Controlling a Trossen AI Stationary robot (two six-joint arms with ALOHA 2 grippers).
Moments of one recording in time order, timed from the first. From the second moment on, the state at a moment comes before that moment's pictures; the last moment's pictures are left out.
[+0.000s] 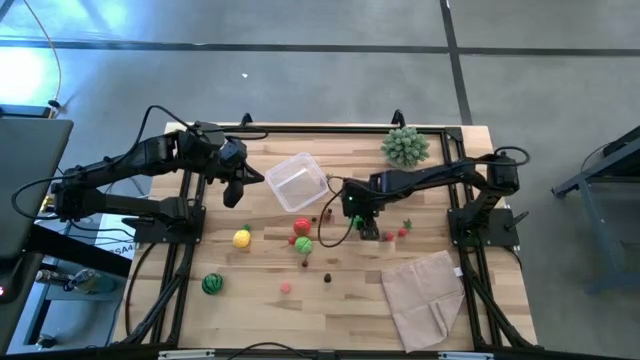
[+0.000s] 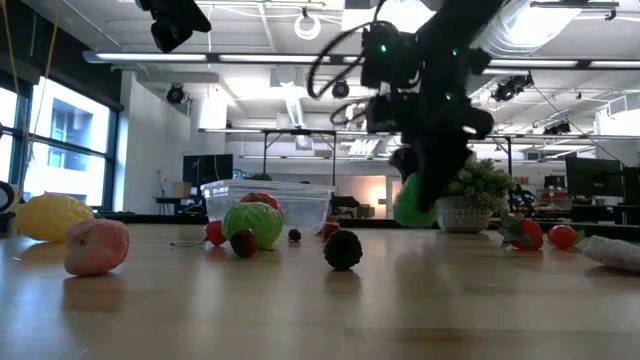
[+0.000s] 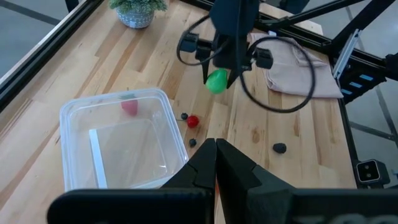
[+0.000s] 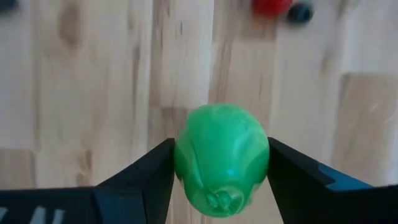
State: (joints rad) left arm 0.42 0.93 1.05 -0.78 0.22 -0.14; right arm -0.09 1.73 1.10 -0.62 -0.17 -0.13
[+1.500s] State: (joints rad) left arm 0.42 0.93 1.05 -0.78 0.22 -0.14; right arm -0.27 2.21 1.78 -0.61 -0.17 -0.16
